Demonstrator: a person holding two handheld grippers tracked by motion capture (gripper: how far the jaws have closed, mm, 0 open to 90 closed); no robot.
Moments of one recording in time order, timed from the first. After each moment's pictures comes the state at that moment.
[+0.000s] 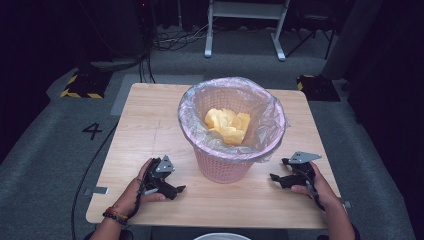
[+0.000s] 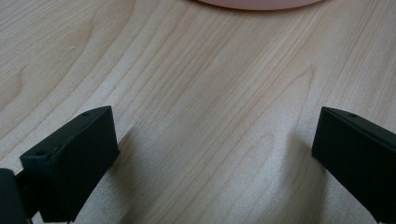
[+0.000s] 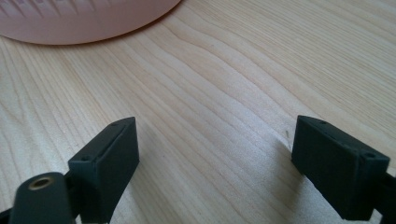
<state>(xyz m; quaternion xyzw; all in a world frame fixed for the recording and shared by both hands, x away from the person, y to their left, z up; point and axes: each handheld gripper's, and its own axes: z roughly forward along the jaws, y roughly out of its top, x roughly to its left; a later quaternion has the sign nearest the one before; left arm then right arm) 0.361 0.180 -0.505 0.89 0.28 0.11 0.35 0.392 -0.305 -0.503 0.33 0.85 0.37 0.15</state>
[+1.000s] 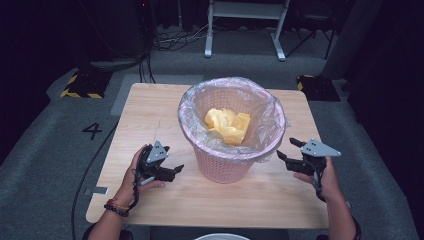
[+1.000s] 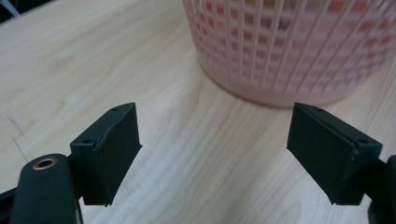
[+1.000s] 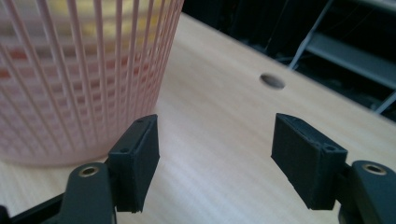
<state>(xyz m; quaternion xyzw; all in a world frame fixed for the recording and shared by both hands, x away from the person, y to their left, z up) 0.369 0.188 -0.449 0.83 0.30 0.21 0.42 0.382 -0.300 -0.425 0.30 0.78 0.45 0.31</state>
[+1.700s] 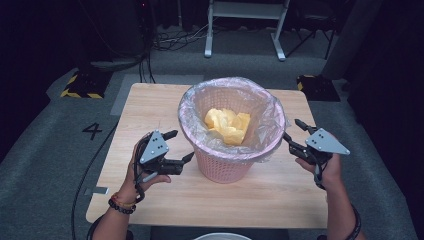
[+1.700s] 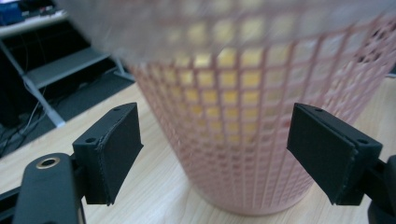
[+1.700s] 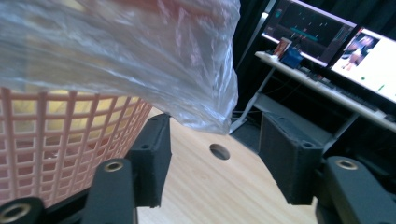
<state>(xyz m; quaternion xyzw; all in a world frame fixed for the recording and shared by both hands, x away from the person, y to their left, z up) 0.338 0.163 -0.372 0.77 0.23 0.26 0.53 0.375 -0.281 -0.371 0.25 0.73 0.46 0.44</state>
